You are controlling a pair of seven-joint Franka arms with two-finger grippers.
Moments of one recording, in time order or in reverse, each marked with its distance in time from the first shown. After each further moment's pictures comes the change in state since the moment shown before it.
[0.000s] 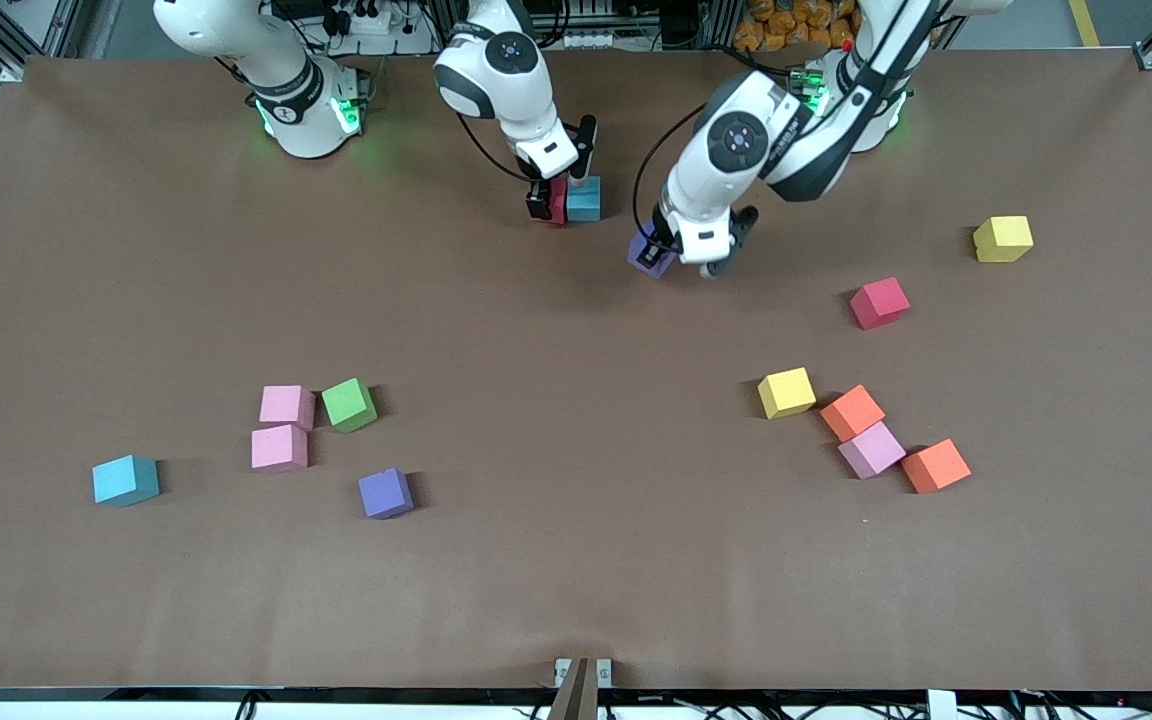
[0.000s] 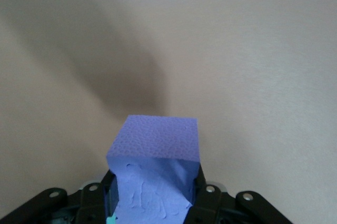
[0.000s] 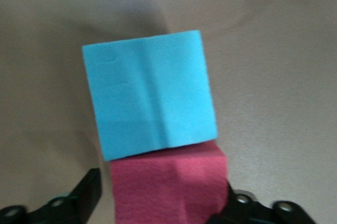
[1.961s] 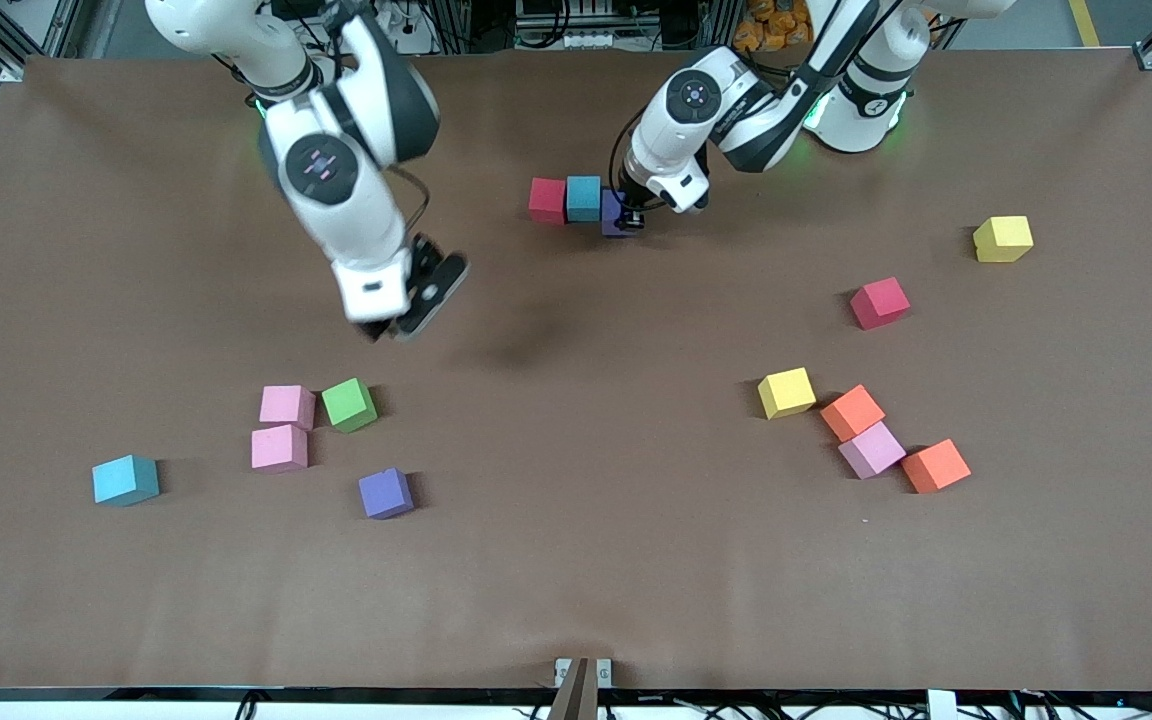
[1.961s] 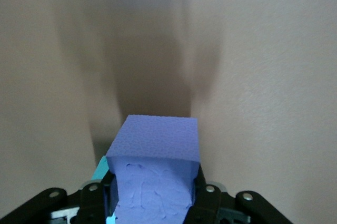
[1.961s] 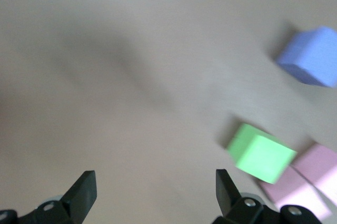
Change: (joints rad) left arm -0.102 0.099 -0.104 -0.112 -0.008 0.292 -0.684; right arm -0.220 -0.090 -0.539 0.447 -0.042 -0.702 -0.168
